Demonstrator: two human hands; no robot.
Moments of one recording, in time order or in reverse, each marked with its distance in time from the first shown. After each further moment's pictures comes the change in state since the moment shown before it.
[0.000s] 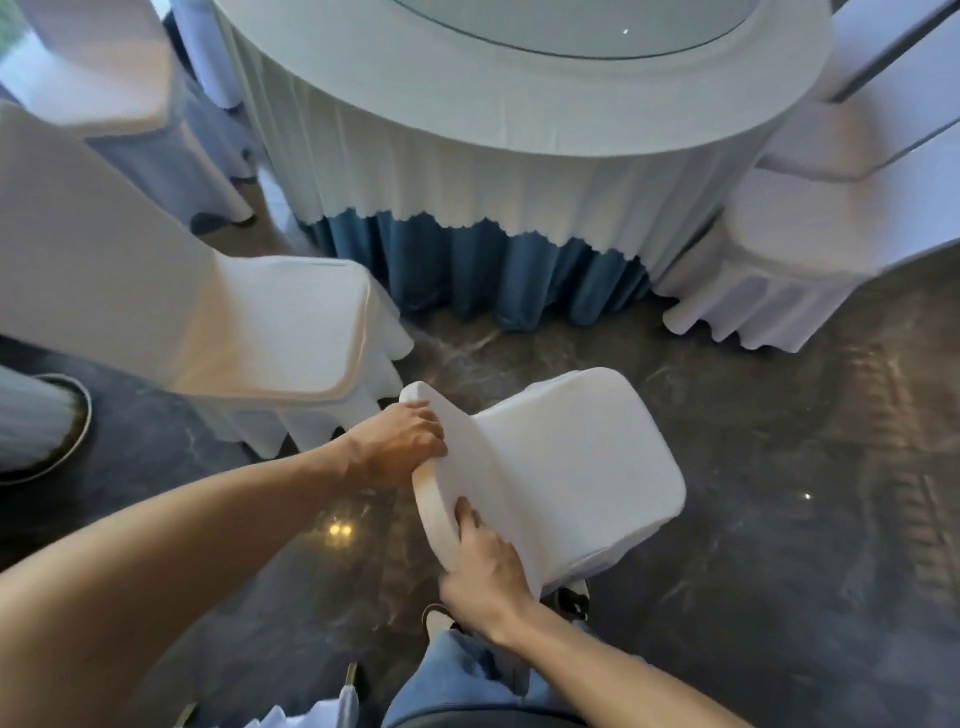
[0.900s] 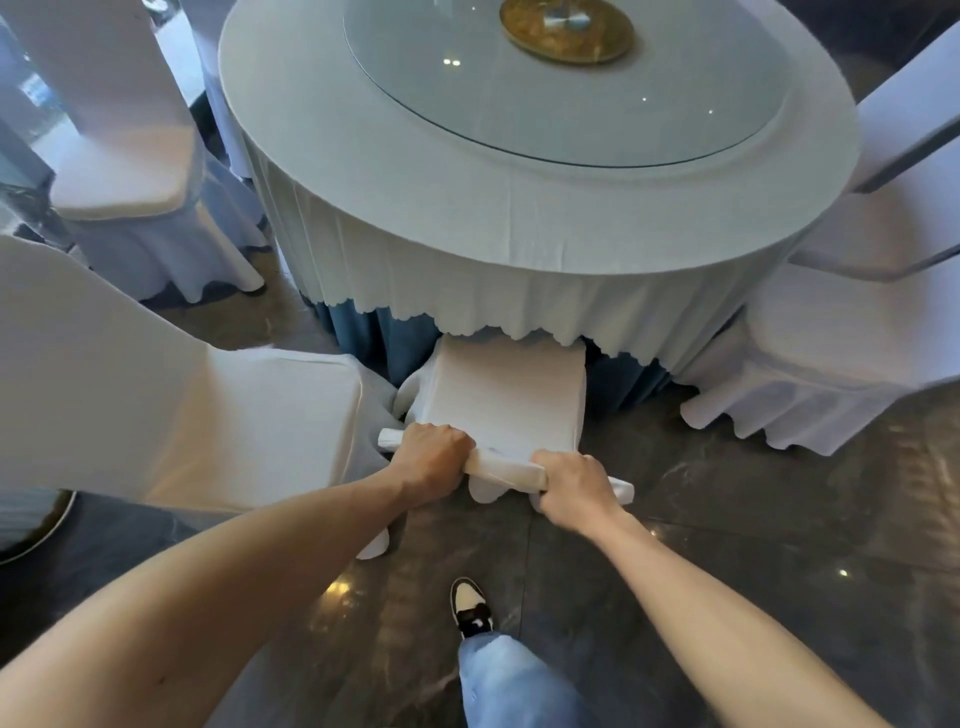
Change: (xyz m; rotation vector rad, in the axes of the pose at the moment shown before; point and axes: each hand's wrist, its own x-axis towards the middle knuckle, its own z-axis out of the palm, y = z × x) left_hand 0.174 -0.126 -0.098 -0.159 -0.014 -0.592; right_hand 0.282 0.049 -0.238 -0.416 0.072 -0.121
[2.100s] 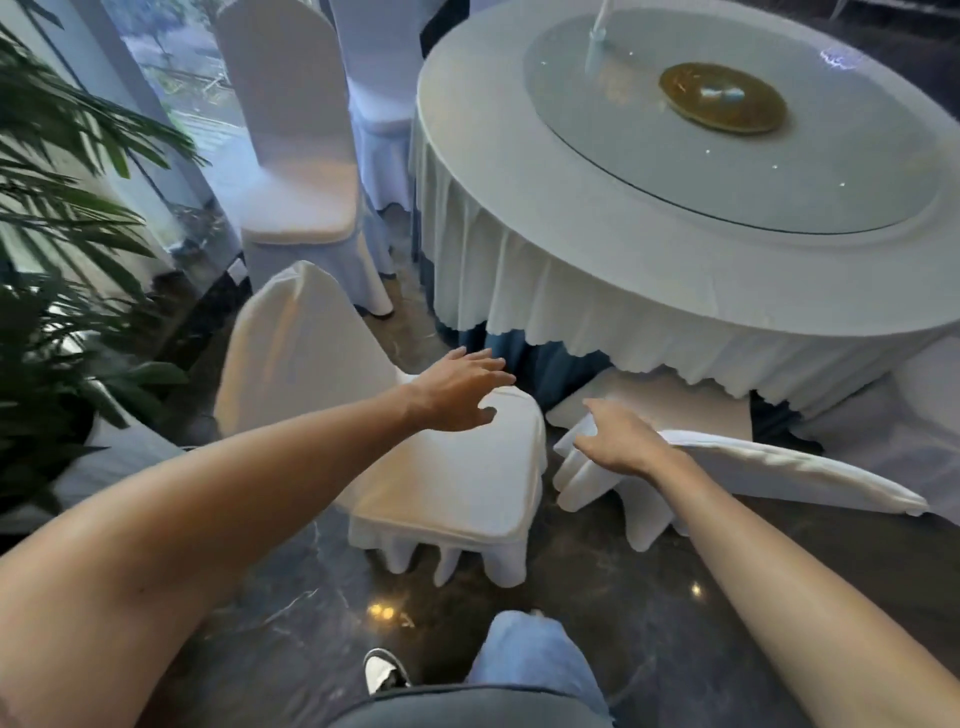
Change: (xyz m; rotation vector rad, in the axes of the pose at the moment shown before) left_hand -0.151 -0.420 -0.066 -0.035 0.185 0.237; right_hand 0.091 -0.400 -0.027 0.055 -0.060 0.074
